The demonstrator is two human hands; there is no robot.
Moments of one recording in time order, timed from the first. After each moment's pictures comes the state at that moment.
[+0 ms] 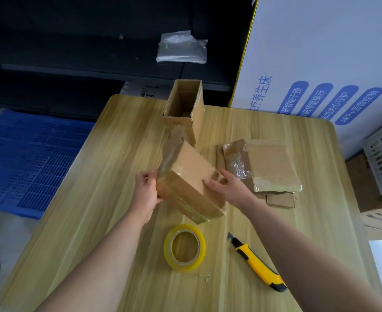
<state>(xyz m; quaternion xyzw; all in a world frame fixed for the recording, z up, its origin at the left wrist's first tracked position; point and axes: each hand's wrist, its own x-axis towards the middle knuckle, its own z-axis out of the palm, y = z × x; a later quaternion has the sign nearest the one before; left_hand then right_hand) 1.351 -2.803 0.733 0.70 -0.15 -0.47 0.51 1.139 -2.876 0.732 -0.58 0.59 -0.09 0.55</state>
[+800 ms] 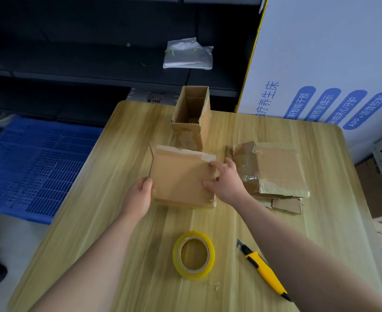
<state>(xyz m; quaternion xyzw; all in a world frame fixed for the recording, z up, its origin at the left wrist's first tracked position) 1.397 -2.794 0.733 0.82 -0.31 -0.36 0.32 1.184 -2.889 0.745 -0.68 0.59 -0.09 0.41</state>
